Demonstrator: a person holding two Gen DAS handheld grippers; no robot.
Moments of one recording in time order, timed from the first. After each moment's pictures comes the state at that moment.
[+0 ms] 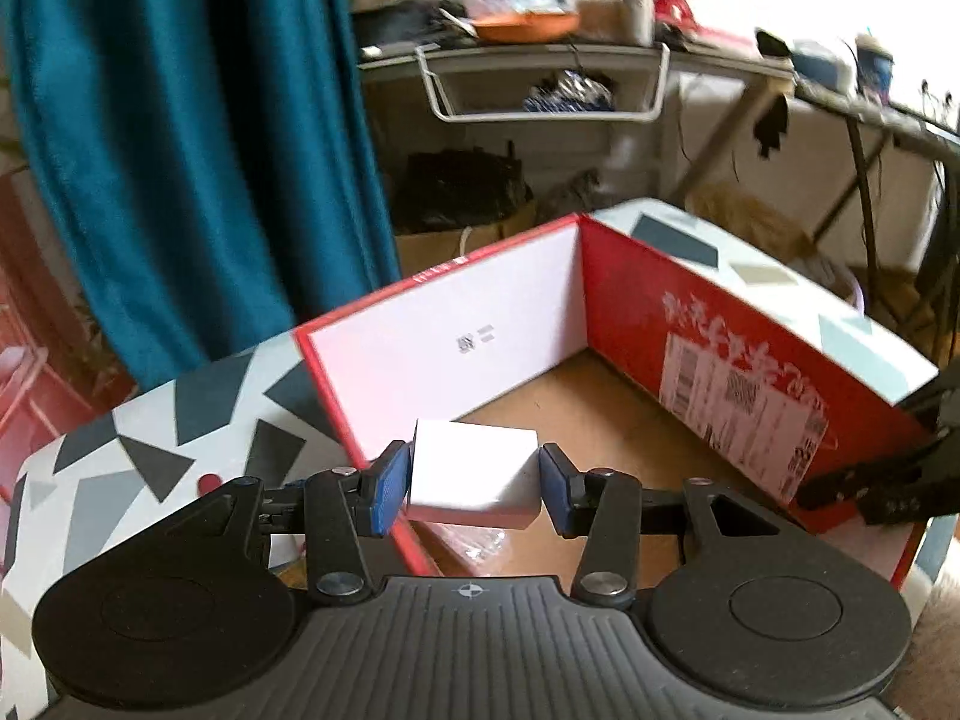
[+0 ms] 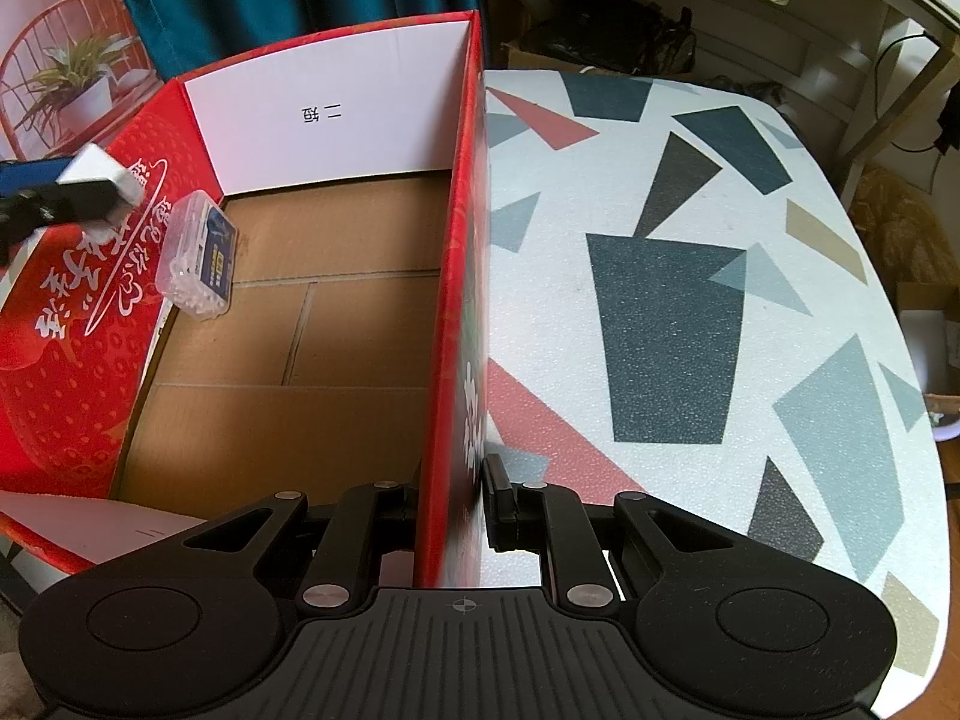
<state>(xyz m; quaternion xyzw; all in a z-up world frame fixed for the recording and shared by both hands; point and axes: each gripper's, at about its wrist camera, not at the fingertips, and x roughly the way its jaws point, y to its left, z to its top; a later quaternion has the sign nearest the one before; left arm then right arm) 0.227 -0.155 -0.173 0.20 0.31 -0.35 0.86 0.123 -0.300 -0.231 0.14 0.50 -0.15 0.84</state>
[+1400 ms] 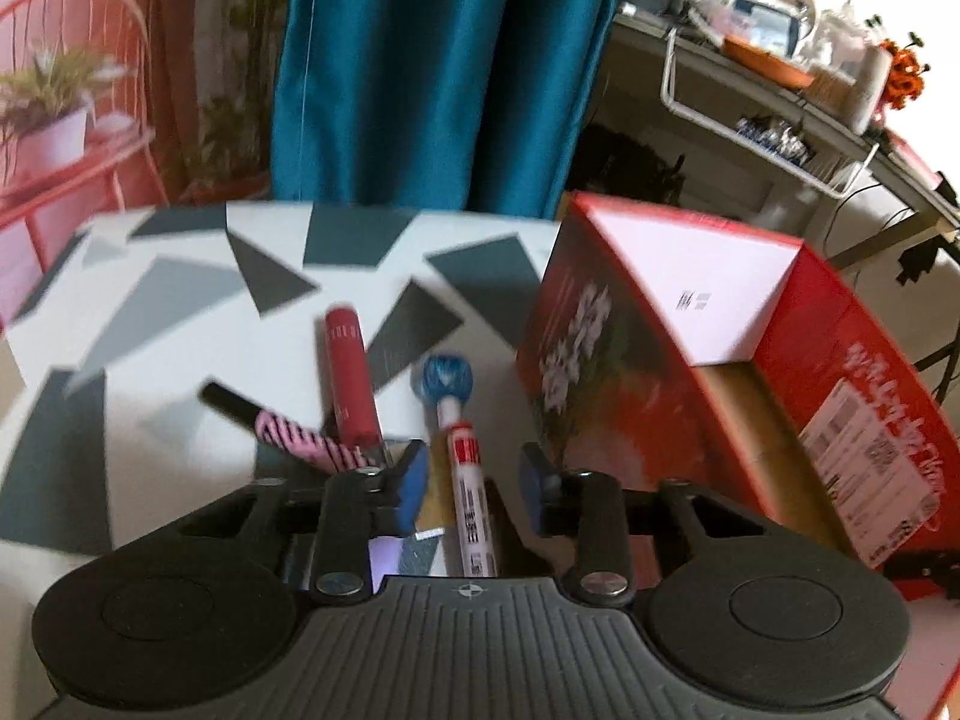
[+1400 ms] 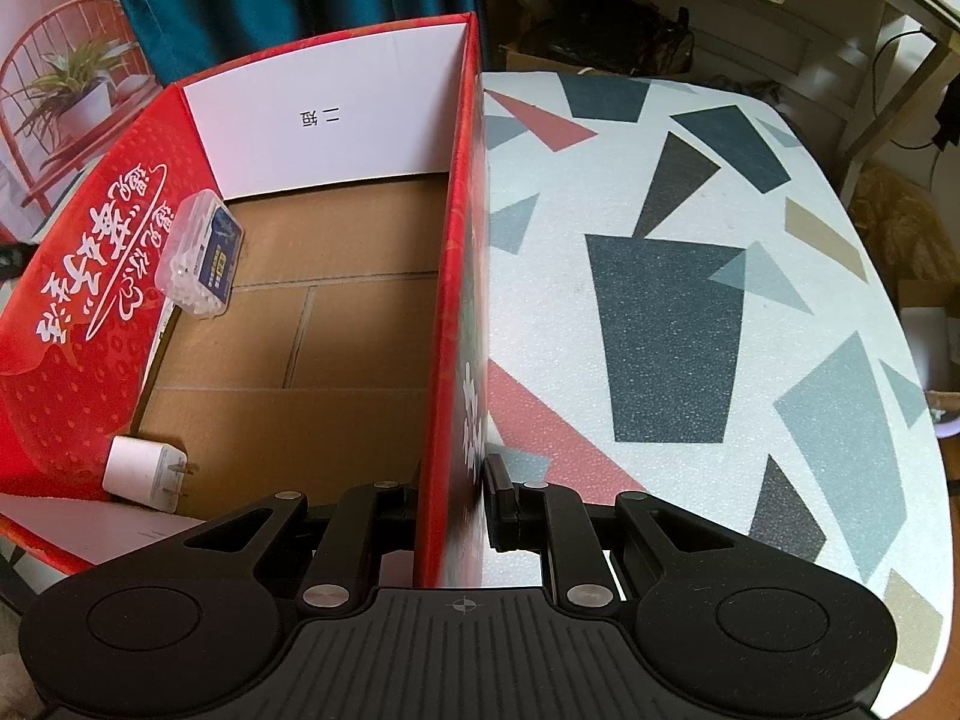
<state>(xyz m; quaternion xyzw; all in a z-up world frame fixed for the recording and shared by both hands) 0.285 -0.052 -0.223 0.02 0.40 -0.22 0.89 0.122 -0.302 -0.230 0.14 0.50 -0.15 0.84</state>
